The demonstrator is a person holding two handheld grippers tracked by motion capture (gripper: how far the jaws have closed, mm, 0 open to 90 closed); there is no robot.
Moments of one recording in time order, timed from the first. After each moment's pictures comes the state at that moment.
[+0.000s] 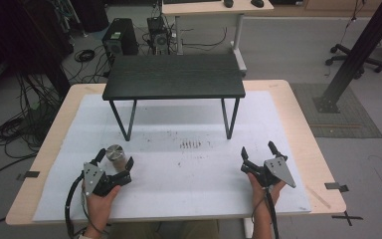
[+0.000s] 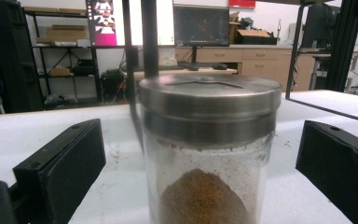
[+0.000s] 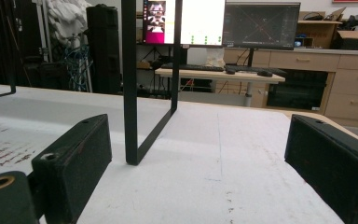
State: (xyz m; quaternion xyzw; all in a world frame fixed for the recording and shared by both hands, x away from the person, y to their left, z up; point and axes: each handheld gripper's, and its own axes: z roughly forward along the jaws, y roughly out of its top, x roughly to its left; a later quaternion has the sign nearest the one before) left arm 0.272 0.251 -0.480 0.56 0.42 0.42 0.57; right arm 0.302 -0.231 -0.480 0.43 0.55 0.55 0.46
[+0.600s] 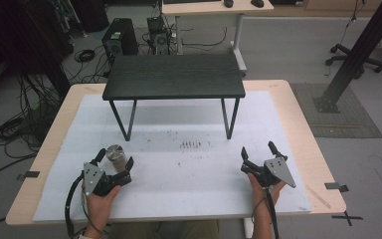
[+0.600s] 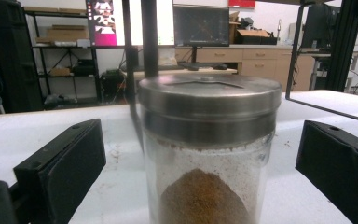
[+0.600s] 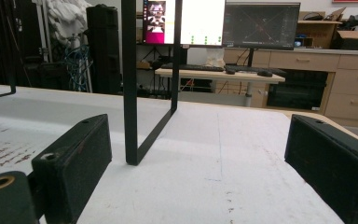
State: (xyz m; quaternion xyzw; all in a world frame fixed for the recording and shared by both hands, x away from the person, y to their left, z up) left arm 0.272 0.251 -0.480 0.56 0.42 0.42 0.57; right arm 0.302 -0.231 -0.480 0.43 0.55 0.55 0.46
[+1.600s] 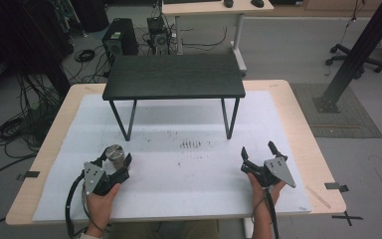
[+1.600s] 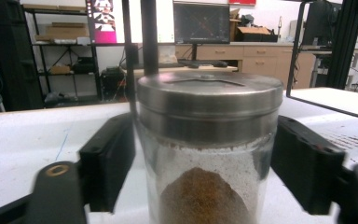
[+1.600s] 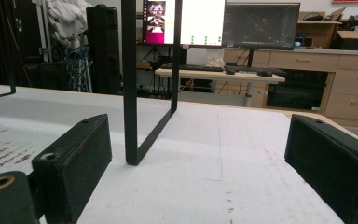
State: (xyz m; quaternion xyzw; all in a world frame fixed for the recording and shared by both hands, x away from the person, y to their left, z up) left arm 0.272 0.251 -0.479 0.57 0.42 0.42 0.57; right arm 0.302 -0.231 -0.480 0.43 0.55 0.55 0.46
